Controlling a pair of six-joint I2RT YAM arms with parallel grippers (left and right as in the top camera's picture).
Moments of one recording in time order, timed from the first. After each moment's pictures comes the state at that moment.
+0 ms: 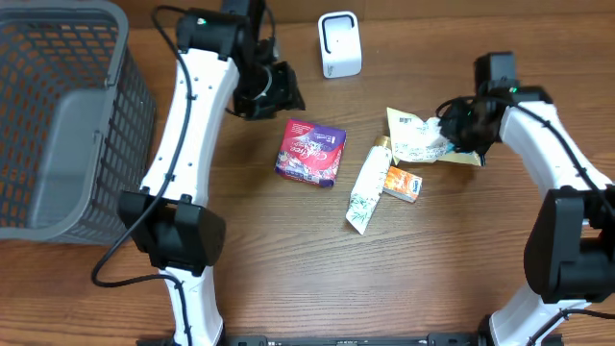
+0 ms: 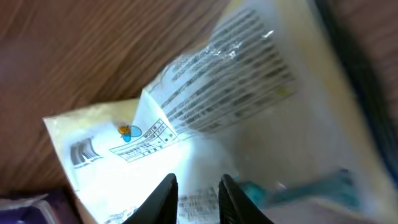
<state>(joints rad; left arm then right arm) -0.24 2.10 2.24 -1.51 0.33 -0.36 0.03 1.88 1.36 -0.75 -0.17 0.65</state>
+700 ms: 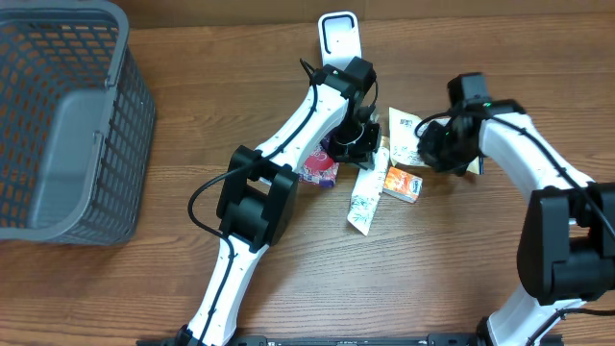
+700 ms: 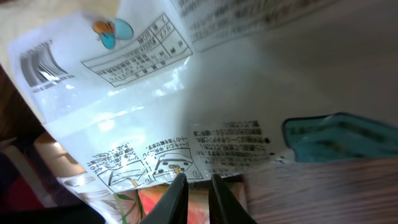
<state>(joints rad) -0.54 2.47 2.15 -1.26 0.47 -0.39 0.10 1.88 1.31 -0.82 -0.25 0.64</state>
